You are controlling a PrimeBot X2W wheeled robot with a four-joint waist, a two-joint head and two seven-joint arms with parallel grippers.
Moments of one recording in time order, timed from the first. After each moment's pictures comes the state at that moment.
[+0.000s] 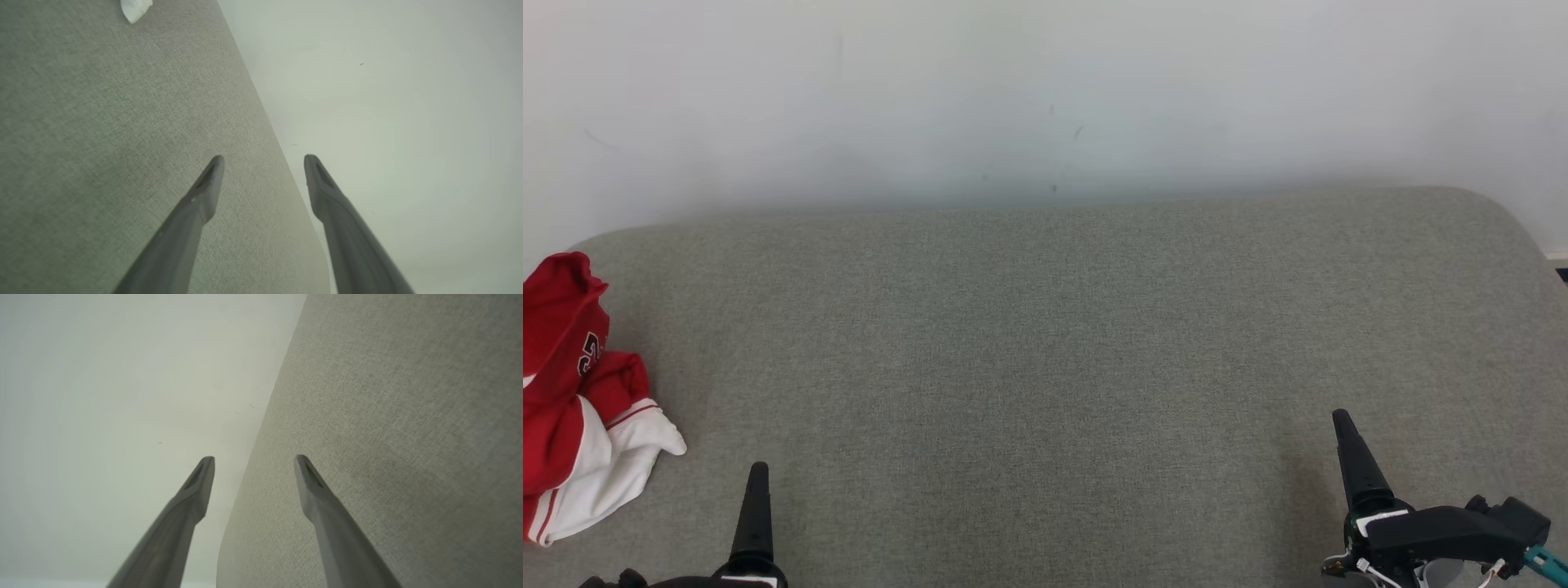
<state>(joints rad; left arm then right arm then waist) -0.07 0.04 0.10 0.27 -1.28 -0.13 0.00 -0.10 -0.11 -0.03 0.30 1.35 0.13 0.00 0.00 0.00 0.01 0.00</state>
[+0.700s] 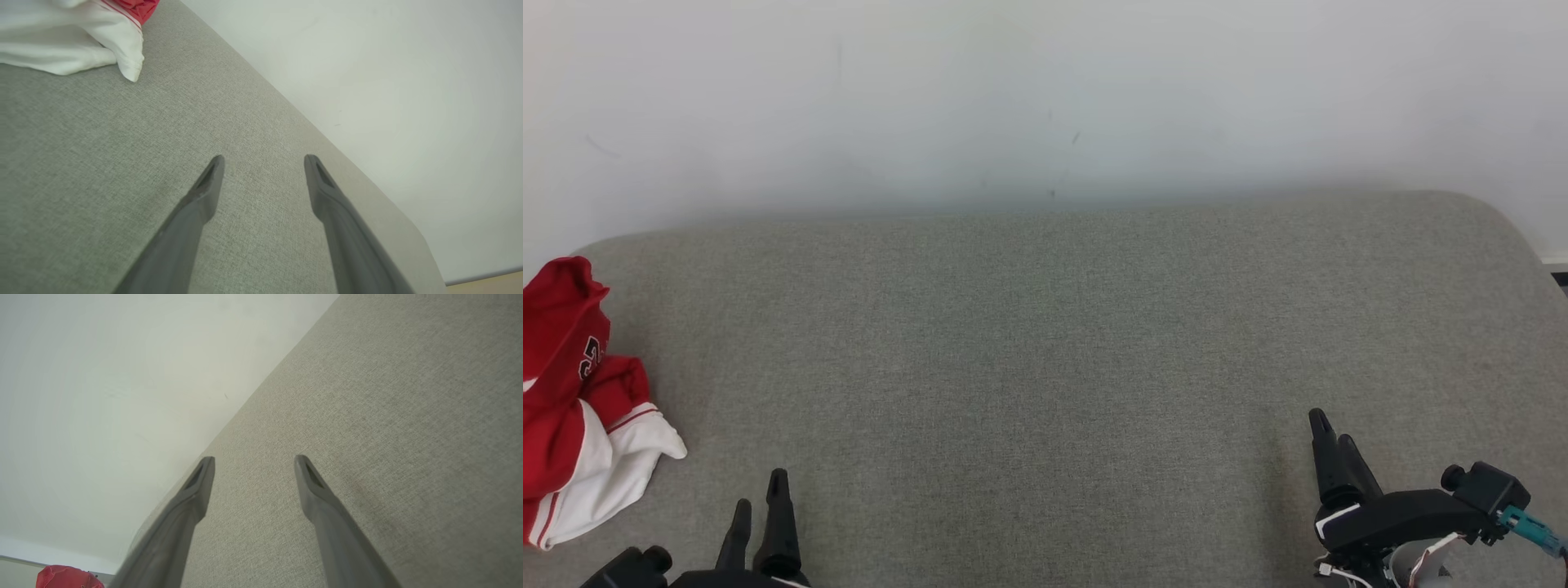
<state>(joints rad) -0.09 0.07 0.06 0.34 -0.85 -0.10 -0.08 -0.17 -0.11 -0.03 0.43 0.92 0.13 -0.04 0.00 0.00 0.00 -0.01</state>
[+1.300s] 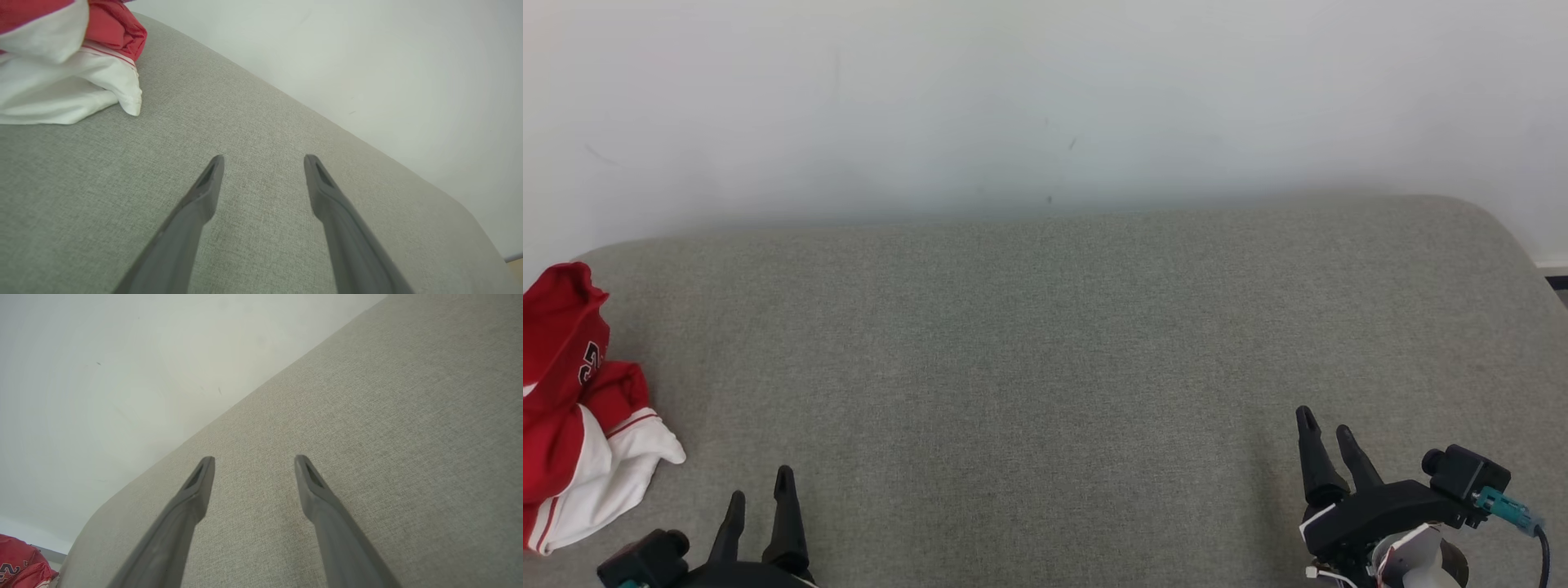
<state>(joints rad) -0.12 0.08 0.04 0.40 -0.65 -0.08 -0.12 -0.21 -0.10 -0.04 0.47 0.68 0.13 -0.06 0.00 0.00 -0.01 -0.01</state>
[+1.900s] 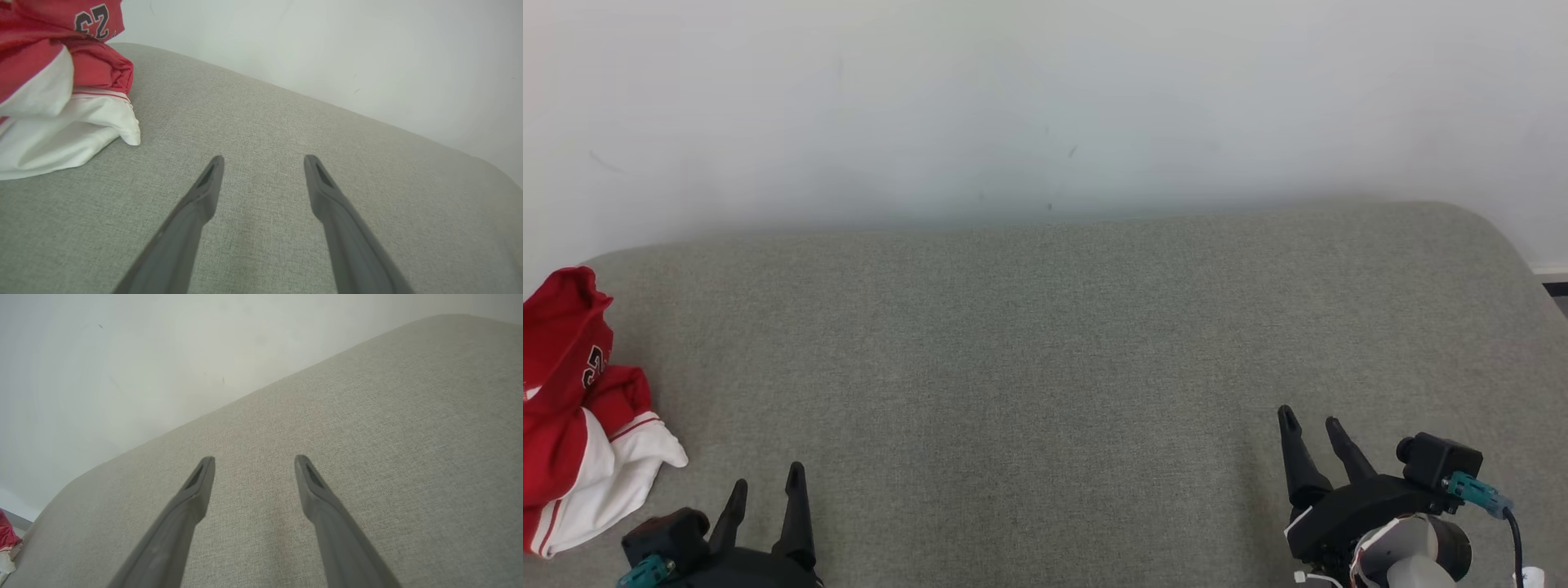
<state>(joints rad) -0.12 0.11 0.01 0.36 -0.47 -0.05 -0.06 -0.22 -0.10 -0.03 0.49 0.49 0.13 -0.05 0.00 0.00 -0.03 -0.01</state>
